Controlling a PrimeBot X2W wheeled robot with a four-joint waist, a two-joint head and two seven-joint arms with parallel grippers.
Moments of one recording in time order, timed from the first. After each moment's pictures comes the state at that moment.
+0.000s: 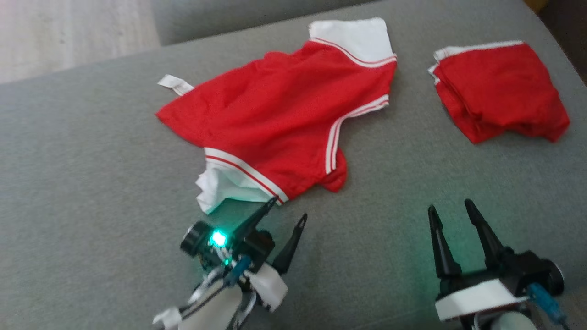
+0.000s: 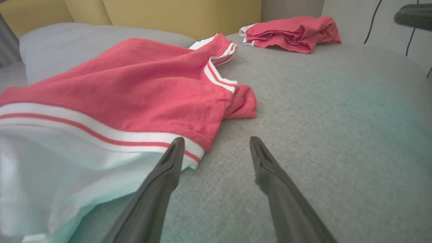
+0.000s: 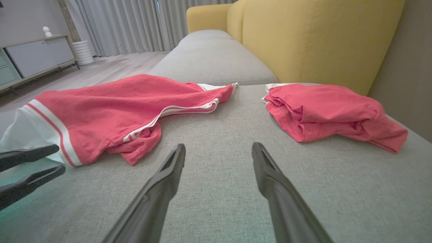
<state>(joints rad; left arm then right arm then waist) -0.37 0.05 -0.69 0.66 -0.12 -0.01 -0.25 0.08 -0.05 0.08 0.15 0.06 0.13 -0.26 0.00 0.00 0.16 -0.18</state>
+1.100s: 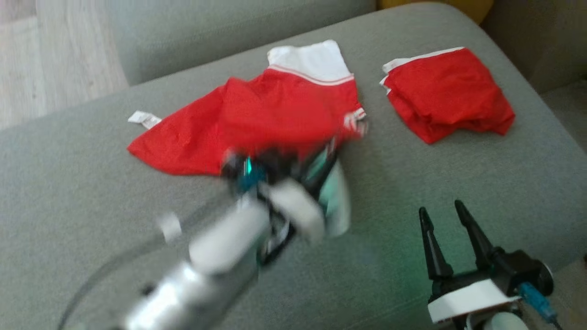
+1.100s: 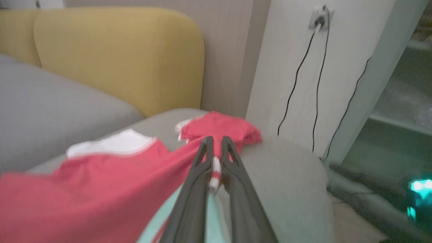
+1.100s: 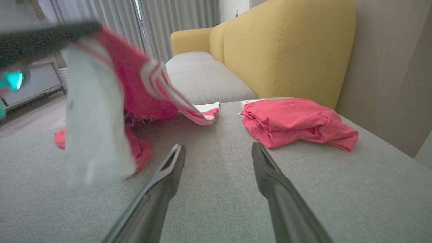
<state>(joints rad) -0.67 0.05 -0.97 0.58 -0.65 -0.09 -0.18 0.06 -0.05 0.11 0.18 0.09 0.13 -0.26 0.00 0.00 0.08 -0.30</state>
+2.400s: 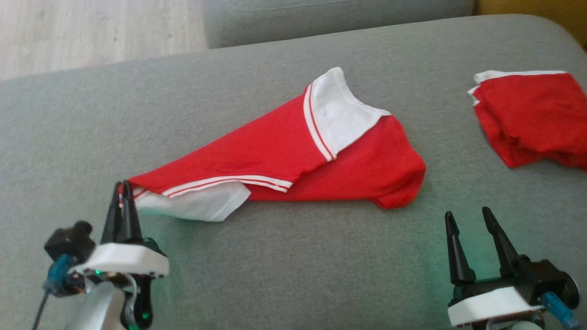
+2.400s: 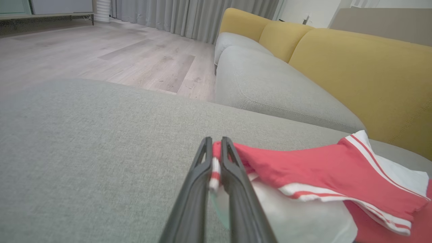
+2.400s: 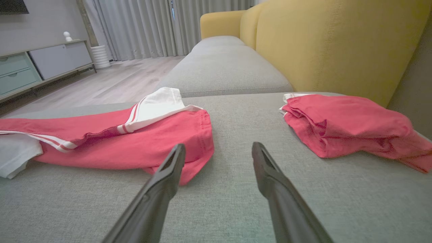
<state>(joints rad) -0.24 0.25 -0.28 0.46 -0.65 0.05 -0.26 0.11 -0.05 0.02 0.14 0.07 0.13 -0.26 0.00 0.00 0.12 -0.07</state>
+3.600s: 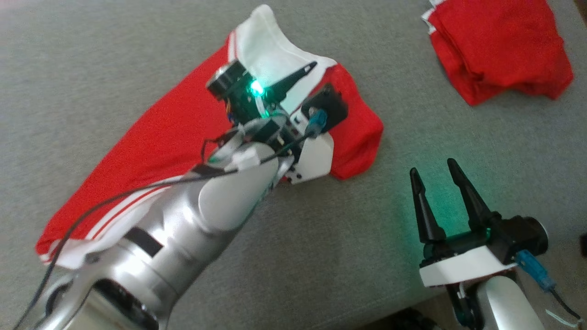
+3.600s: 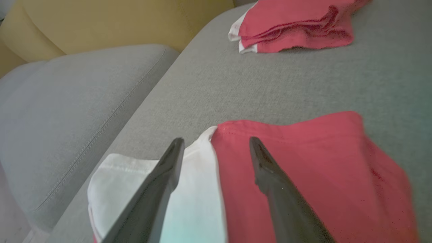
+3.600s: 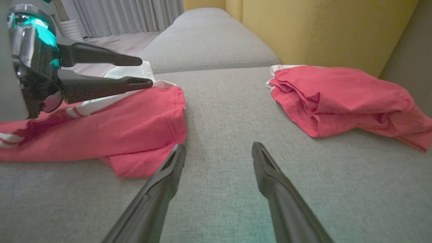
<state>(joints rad) -0.91 0.05 -0.89 0.59 -0.09 0.00 0.26 -0.05 -0.05 0.15 0.14 0.09 0.13 -0.26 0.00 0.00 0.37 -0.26</state>
